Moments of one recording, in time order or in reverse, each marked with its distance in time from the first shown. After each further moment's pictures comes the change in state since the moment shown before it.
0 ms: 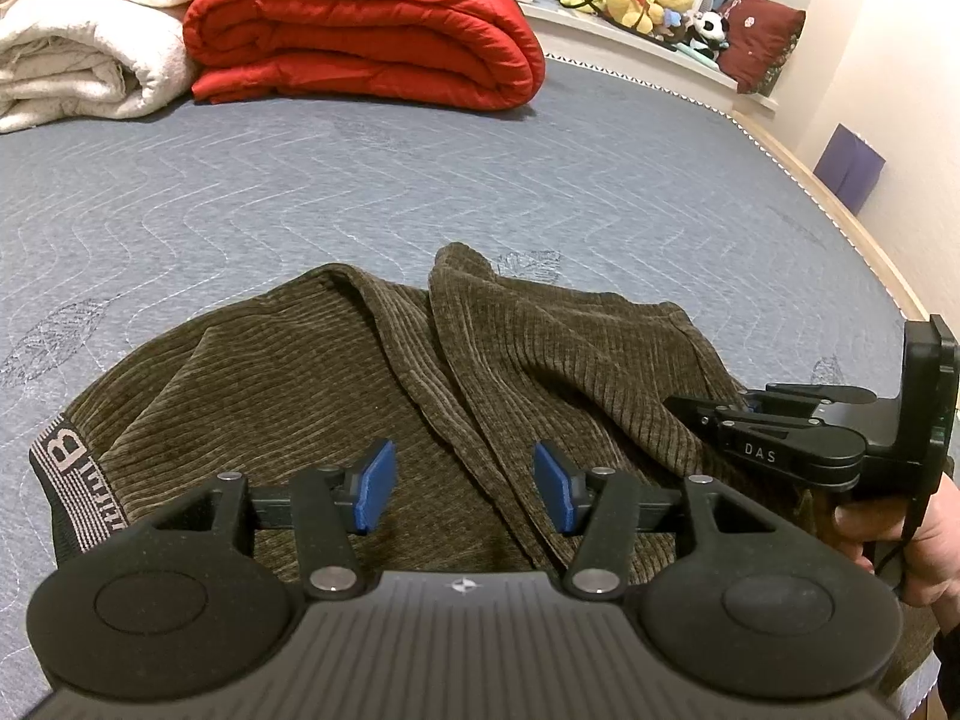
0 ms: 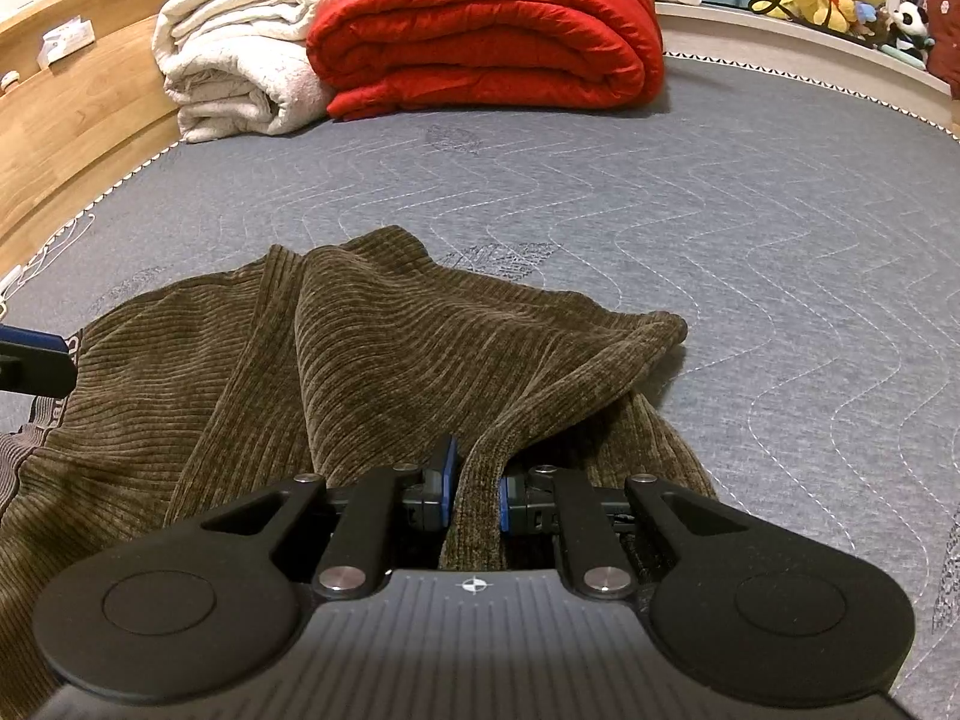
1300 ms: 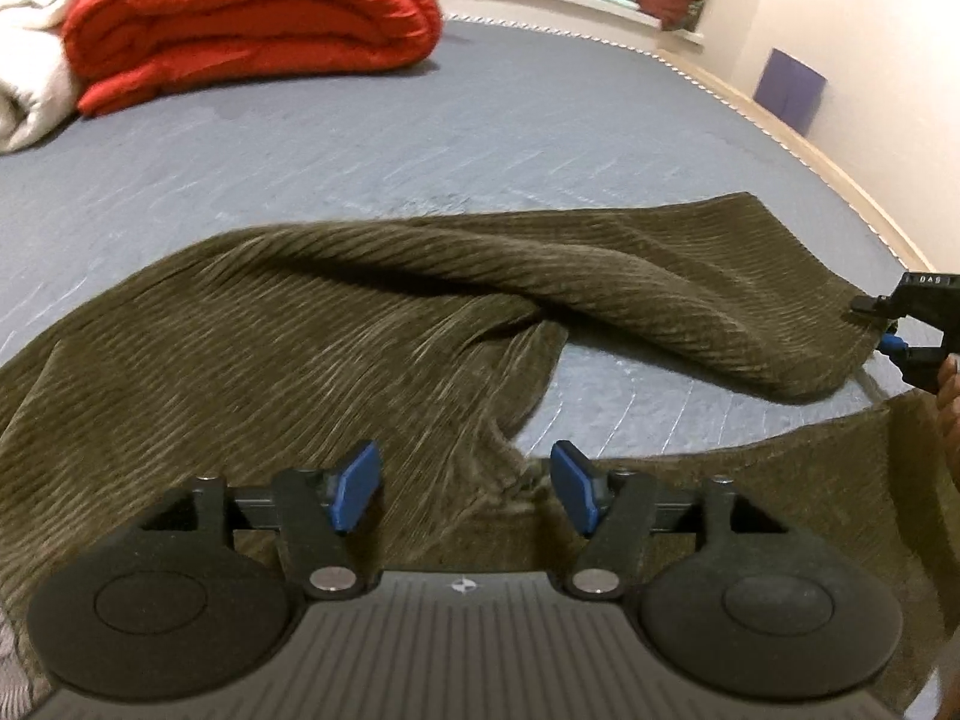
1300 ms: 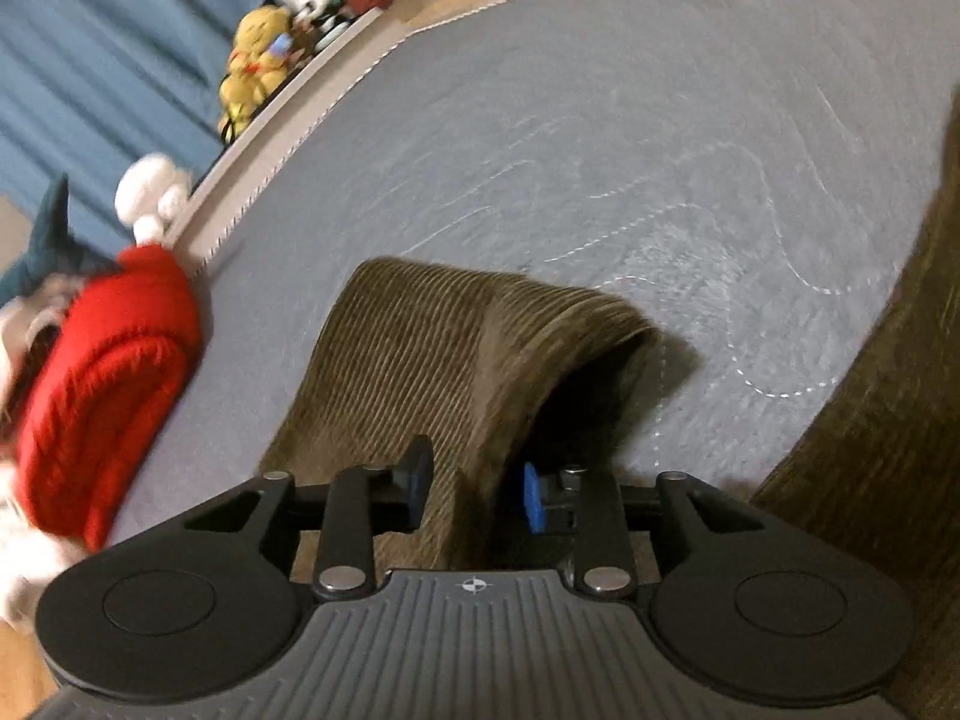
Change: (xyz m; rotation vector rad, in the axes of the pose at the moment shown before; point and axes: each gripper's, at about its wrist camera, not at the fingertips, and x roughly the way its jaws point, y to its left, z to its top) left arm 0.083 -0.047 -0.020 0.170 0.017 -0.087; right arm -0.122 -0.218 -0.101 1.096 -0.316 -0.293
